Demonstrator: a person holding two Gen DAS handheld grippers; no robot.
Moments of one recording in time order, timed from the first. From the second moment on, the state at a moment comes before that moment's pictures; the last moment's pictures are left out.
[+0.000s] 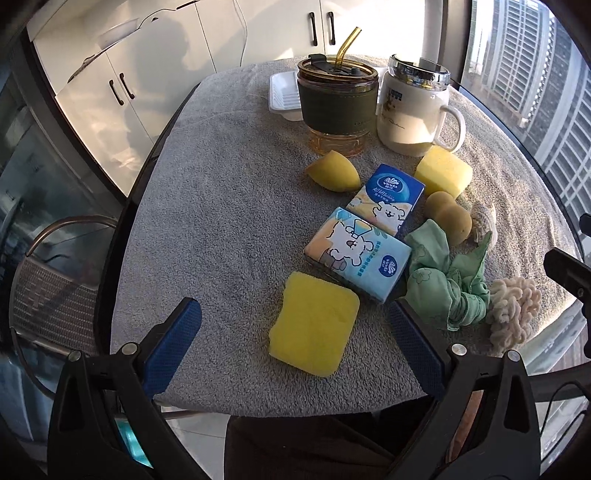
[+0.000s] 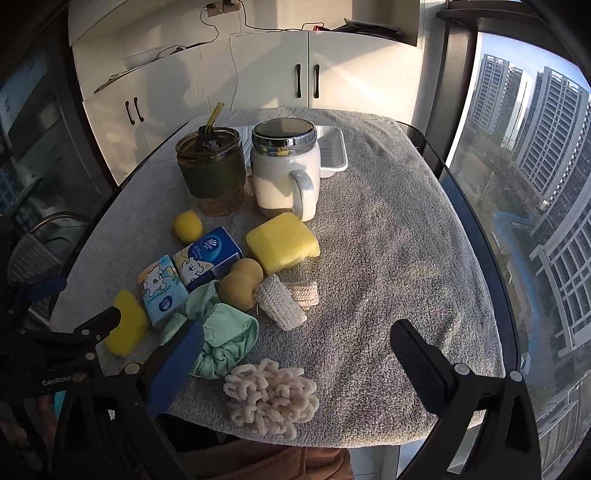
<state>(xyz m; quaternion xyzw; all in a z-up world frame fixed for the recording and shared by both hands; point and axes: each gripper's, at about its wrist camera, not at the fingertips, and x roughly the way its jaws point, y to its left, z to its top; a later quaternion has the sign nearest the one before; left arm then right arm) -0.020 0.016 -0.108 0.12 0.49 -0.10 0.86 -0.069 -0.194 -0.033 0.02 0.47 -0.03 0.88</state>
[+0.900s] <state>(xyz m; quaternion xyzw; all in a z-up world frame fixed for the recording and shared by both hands) 0.016 0.035 -0.173 0.06 0.50 -0.10 0.86 -0.074 -0.187 -0.123 0.02 0.55 -0.02 0.84</state>
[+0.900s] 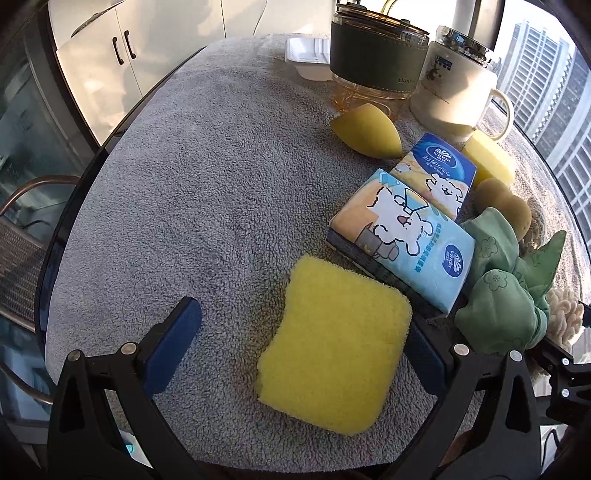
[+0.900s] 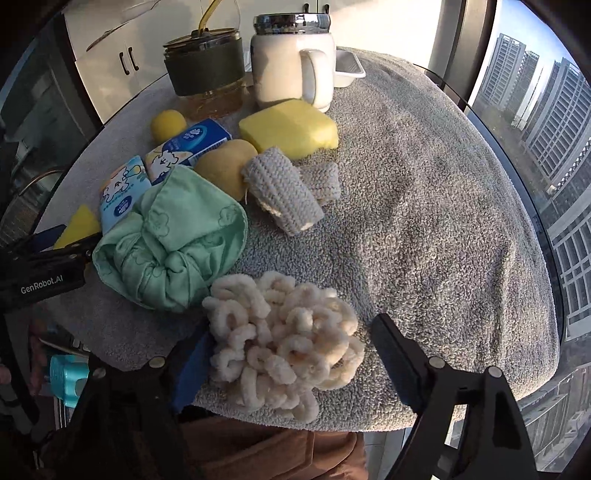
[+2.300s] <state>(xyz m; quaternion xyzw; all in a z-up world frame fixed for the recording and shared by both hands) 0.037 0.067 -0.134 0.04 0.43 -0.03 0.90 -0.036 -0.270 -0.092 0.12 0.50 -0.07 0.86</state>
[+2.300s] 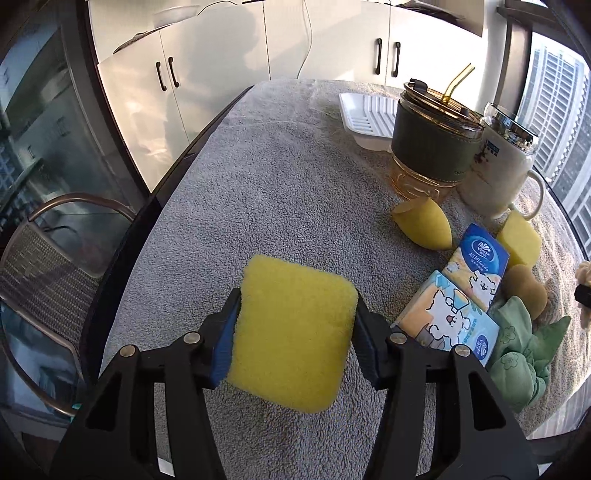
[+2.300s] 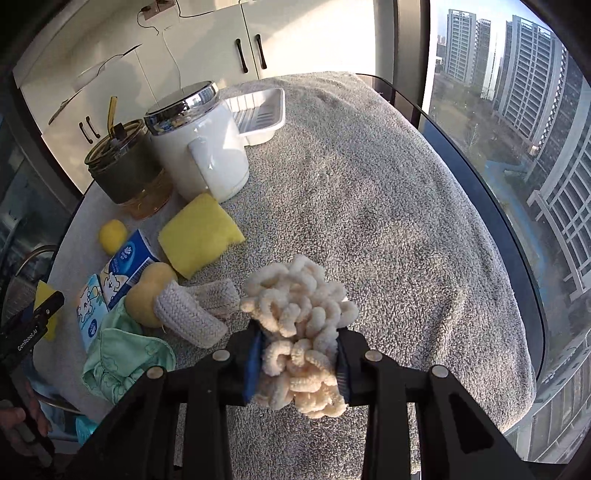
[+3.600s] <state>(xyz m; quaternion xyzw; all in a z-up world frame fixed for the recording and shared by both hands) 0.273 0.081 -0.114 0.07 0.37 0.02 0.93 0.179 -0.384 -0.080 0.07 0.46 -0.18 0.87</state>
